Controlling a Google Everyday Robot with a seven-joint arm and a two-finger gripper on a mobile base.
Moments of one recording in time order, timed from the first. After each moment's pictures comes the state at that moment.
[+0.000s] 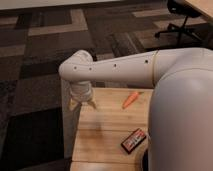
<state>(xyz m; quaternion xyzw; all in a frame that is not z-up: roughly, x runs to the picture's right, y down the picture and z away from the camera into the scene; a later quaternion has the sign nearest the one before) -0.108 0.100 0.703 -0.26 0.23 0.64 0.68</state>
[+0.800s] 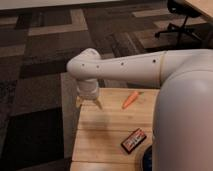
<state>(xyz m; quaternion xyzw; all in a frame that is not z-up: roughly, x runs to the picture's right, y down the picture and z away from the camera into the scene) -0.059 0.087 0.710 -0.24 0.27 0.71 0.60</state>
